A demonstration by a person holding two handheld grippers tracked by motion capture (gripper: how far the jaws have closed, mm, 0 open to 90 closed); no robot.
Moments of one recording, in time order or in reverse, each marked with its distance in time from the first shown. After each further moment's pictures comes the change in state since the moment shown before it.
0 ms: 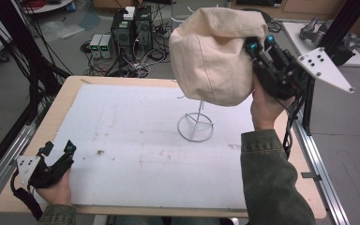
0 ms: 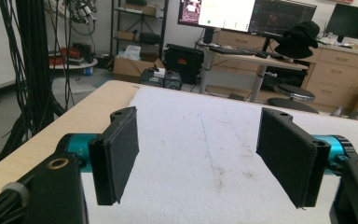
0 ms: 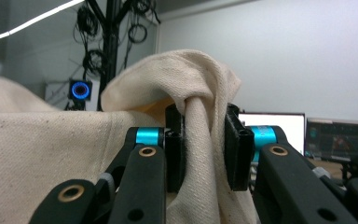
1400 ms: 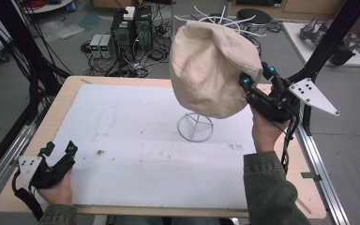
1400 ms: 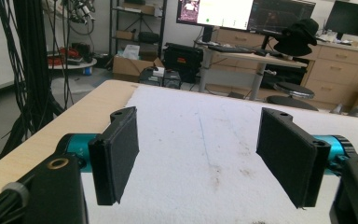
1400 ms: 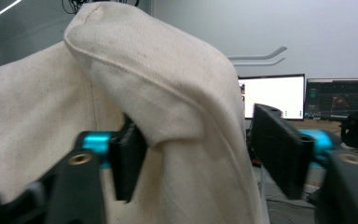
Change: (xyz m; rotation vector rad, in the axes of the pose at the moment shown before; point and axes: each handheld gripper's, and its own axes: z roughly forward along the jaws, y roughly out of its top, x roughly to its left) left arm -0.003 0.000 -0.001 0.003 0.000 0.009; right arm -0.012 -0.050 -0.033 0.105 -0.013 0.054
